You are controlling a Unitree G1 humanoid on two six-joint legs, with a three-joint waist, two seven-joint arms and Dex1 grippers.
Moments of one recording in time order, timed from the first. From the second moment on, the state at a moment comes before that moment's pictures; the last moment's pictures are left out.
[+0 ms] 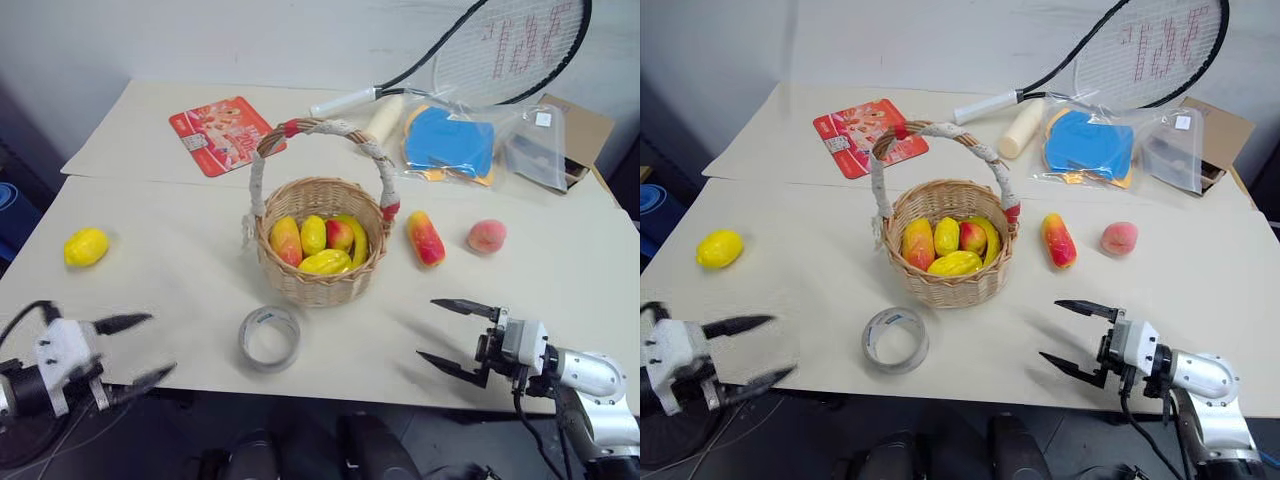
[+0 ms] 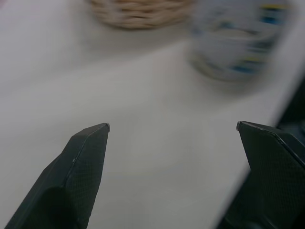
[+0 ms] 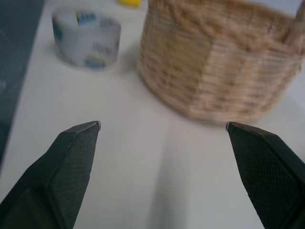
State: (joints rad) left arm 0.50 0.99 0.55 -0.49 -0.50 0.15 -1.14; right arm 0.11 -0.63 -0.08 -0.16 0.53 -0.33 1.17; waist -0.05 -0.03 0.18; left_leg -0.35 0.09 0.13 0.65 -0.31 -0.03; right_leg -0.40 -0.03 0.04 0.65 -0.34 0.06
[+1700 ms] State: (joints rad) left arm 0.08 0.83 0.87 0.30 -0.50 0.48 -0.64; right arm -0.19 -0.46 0.04 -0.43 0.68 0.04 1.06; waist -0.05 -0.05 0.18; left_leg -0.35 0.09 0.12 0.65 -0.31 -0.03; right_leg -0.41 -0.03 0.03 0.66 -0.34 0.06
